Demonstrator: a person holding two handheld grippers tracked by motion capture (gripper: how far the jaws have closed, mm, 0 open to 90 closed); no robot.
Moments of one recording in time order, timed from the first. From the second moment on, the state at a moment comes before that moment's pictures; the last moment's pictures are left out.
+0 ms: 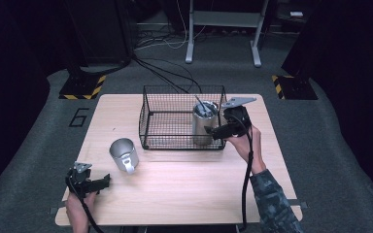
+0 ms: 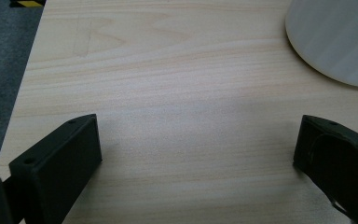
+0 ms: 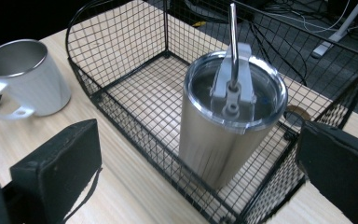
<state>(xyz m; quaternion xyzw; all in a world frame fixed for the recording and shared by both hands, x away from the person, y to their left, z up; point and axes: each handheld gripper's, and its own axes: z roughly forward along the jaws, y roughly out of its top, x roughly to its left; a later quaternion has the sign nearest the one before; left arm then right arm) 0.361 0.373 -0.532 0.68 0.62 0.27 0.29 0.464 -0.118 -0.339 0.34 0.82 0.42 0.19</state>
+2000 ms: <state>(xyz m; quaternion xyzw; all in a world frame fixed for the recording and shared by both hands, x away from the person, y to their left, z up) 0.356 0.345 -0.468 0.69 0.56 0.28 0.36 0.385 -0.246 -0.530 0.46 0.80 0.34 0.19</state>
